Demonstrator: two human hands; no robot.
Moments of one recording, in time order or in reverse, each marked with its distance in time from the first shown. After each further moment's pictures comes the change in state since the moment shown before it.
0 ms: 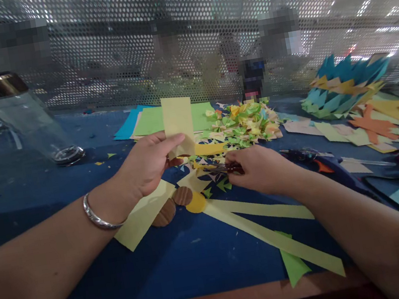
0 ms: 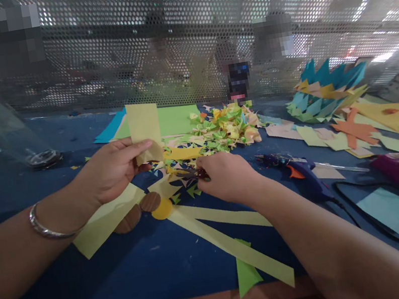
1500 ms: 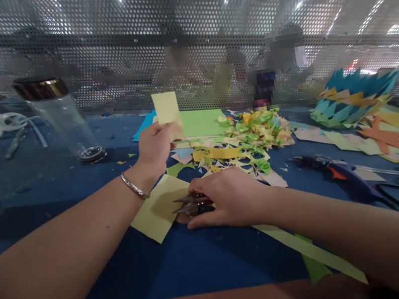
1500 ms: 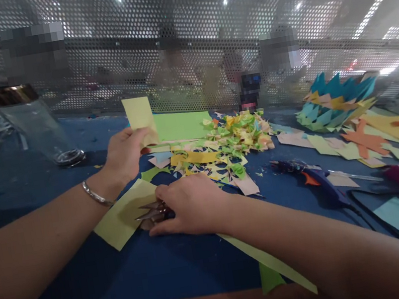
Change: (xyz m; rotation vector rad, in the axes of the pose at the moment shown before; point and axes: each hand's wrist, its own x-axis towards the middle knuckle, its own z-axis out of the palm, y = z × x) left_hand 0.040 -0.013 -0.039 0.090 0.372 0.269; right_hand 0.010 -0.093 0.009 0.043 -0.039 -0.425
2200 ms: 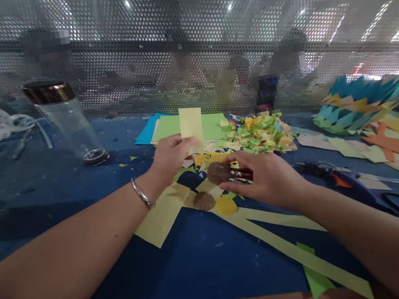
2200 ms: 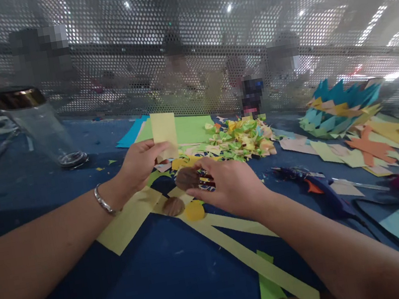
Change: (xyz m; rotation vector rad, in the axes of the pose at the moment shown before) left_hand -0.021 0.000 0.011 -0.026 -0.238 -0.129; right_hand -0.032 0.046 -0.014 0.079 0.228 0.332
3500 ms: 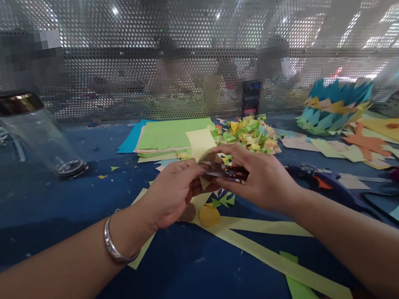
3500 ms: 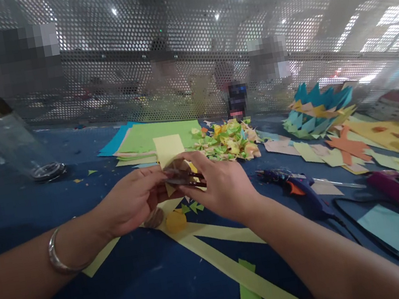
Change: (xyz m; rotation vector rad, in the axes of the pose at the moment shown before) left_hand -0.052 0.024 0.038 -0.374 -0.454 -0.265; right_hand -0.005 0.020 -0.004 0.071 0.258 -0.061
